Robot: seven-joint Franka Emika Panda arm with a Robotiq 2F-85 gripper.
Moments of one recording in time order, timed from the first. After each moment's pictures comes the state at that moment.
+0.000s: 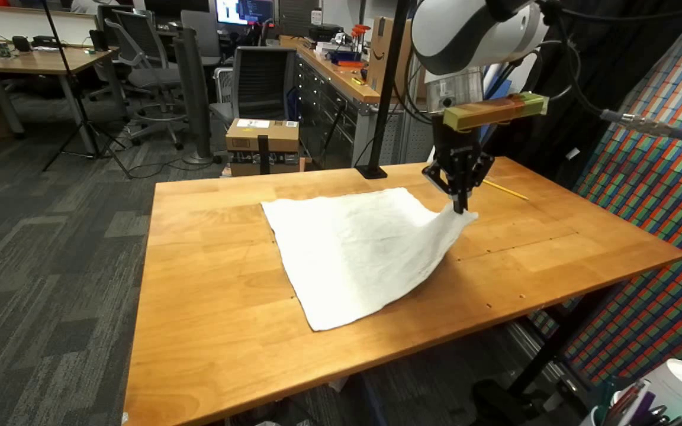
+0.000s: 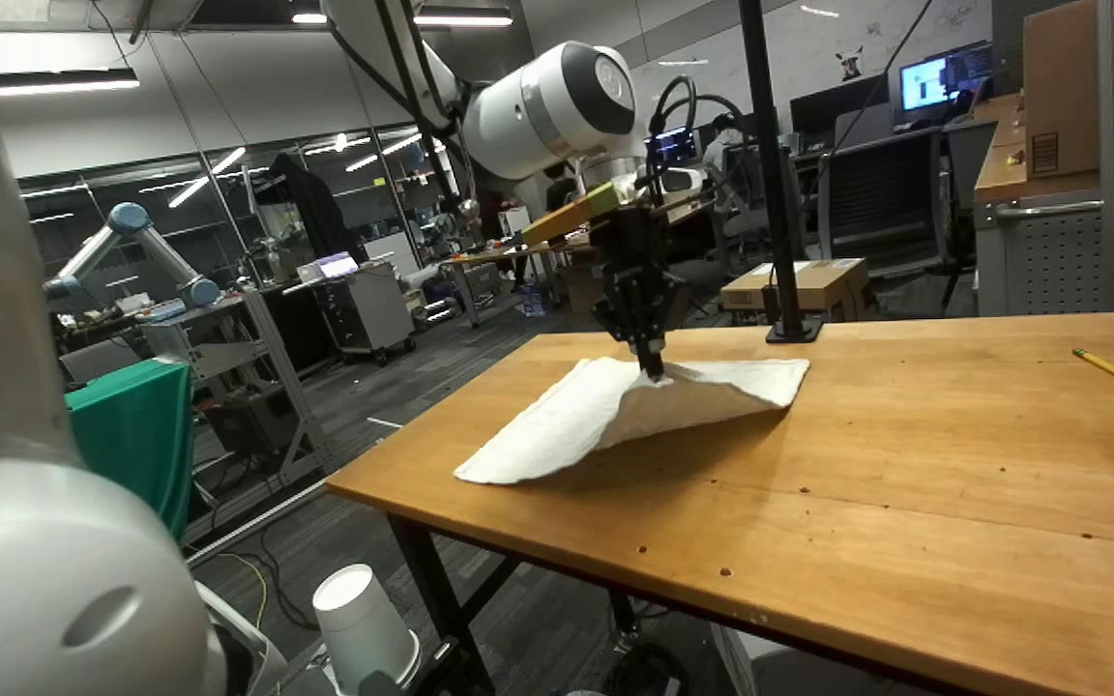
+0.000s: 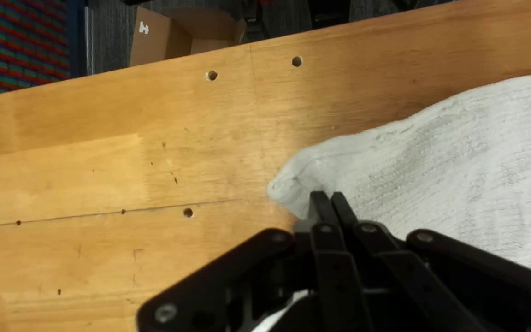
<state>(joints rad) 0.07 0.16 0.01 -2.02 -0.18 1.82 0.26</state>
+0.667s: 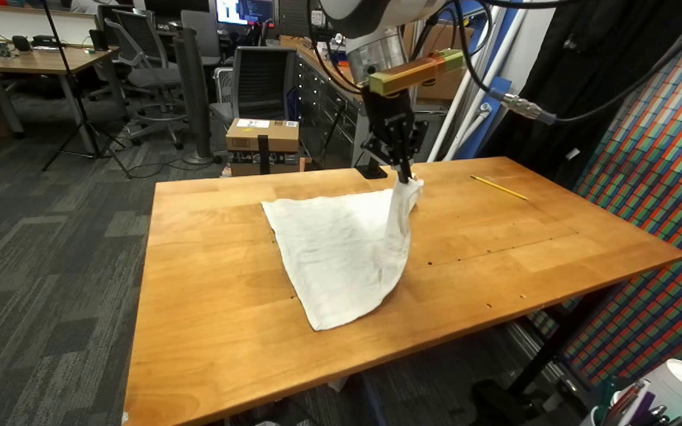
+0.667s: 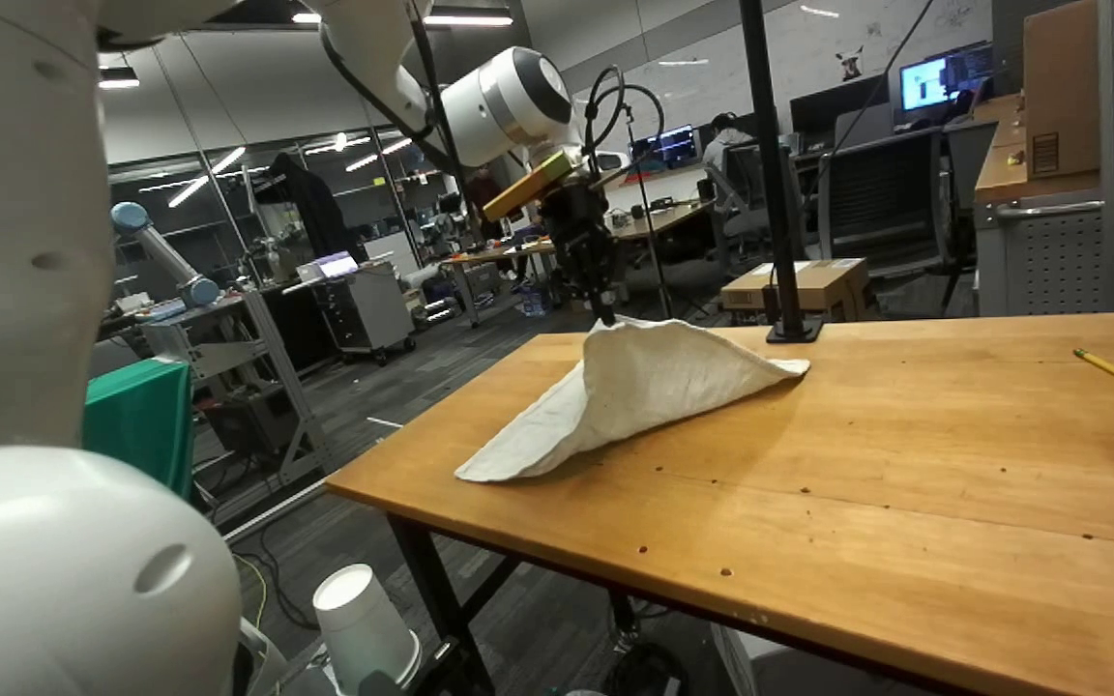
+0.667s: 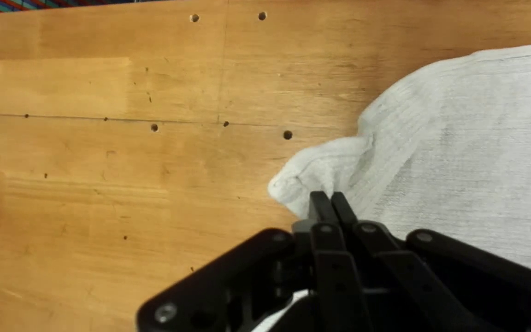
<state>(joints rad) 0.20 0.36 0.09 -1.64 -0.27 1.59 0.26</state>
